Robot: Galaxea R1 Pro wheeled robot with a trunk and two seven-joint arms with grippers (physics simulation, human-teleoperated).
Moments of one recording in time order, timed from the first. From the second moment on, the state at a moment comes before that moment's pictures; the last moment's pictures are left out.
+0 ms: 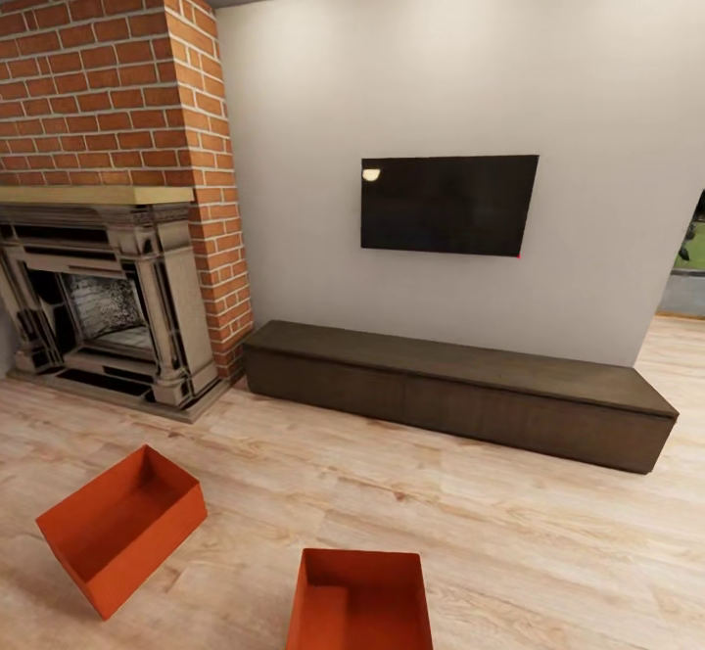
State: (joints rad) left arm 0.00 0.01 0.01 -0.05 0.12 -0.13 -0.01; right arm -0.12 -0.01 0.61 0.02 -0.27 -0.12 0.01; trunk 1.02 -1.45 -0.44
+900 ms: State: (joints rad) left arm 0.00 0.01 0.01 -0.05 0.12 -0.13 -0.01; right arm -0.12 -0.01 0.61 0.02 -0.27 -0.12 0.01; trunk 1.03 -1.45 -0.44
